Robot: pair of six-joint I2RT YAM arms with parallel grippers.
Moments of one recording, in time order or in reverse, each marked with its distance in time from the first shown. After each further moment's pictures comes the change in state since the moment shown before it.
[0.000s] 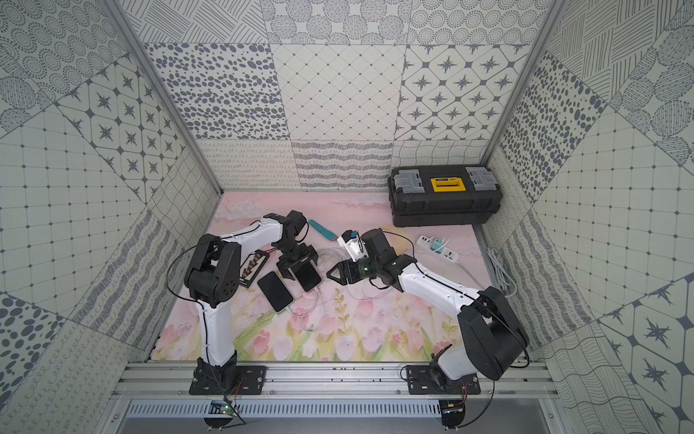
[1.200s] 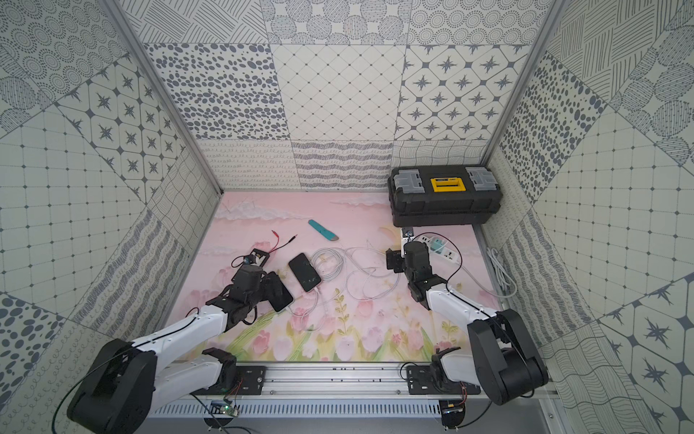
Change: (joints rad) left arm 0.058 -0.875 -1.176 1.054 -0.530 0.530; right arm -0.335 -0.122 -0.393 0.450 0.830 -0.328
